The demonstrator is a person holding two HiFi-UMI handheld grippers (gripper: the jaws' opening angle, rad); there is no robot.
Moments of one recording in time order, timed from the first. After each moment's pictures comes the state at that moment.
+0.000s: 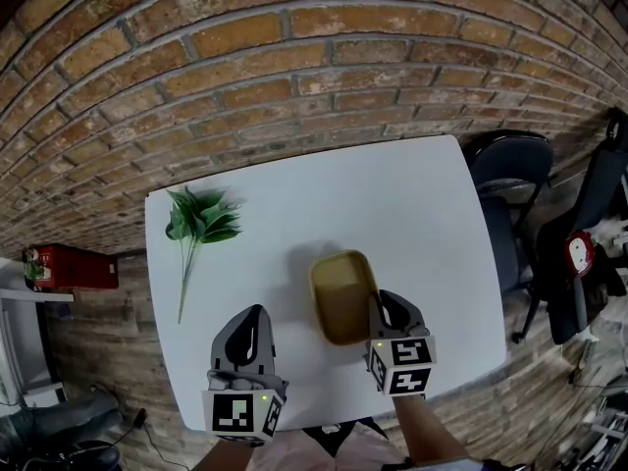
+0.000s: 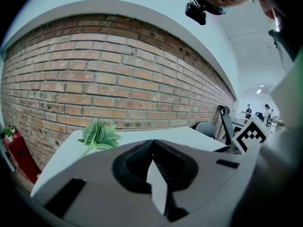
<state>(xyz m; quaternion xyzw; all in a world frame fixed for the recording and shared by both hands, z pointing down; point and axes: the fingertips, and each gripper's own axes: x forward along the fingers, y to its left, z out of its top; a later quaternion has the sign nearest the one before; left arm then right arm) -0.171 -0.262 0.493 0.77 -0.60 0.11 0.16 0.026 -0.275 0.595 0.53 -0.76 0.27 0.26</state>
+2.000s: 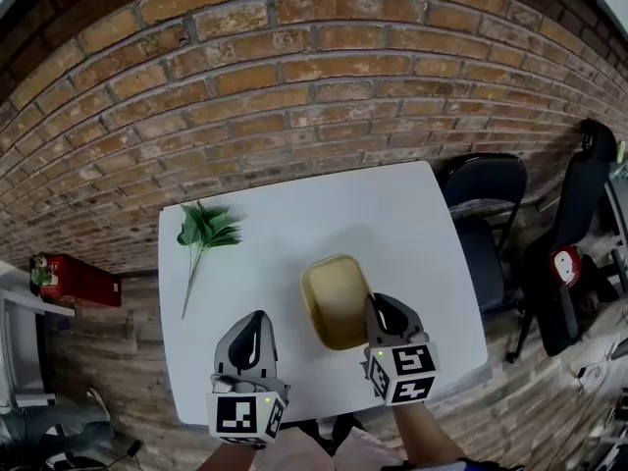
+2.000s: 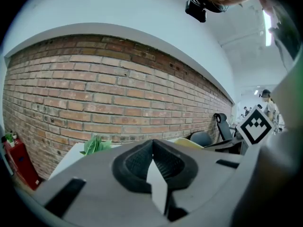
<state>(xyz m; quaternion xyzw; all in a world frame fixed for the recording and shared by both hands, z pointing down) -0.146 -0.221 0.433 0.78 -0.61 0.07 0.11 0.038 -0.253 0.501 0.54 -0.80 0.21 0.18</state>
